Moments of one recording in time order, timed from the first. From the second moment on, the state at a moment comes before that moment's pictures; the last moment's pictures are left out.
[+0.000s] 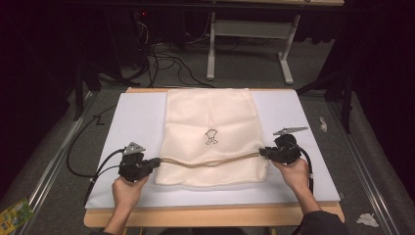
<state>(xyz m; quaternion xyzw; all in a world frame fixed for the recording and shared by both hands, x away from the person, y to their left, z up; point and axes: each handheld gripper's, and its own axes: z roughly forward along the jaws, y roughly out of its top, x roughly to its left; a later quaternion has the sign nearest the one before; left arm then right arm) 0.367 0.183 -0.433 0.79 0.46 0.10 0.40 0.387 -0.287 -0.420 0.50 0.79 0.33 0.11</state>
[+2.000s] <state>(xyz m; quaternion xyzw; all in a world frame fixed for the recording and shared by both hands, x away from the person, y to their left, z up) 0.364 0.238 -0.413 0.74 0.46 0.20 0.44 0.341 -0.360 -0.409 0.55 0.70 0.41 0.21</state>
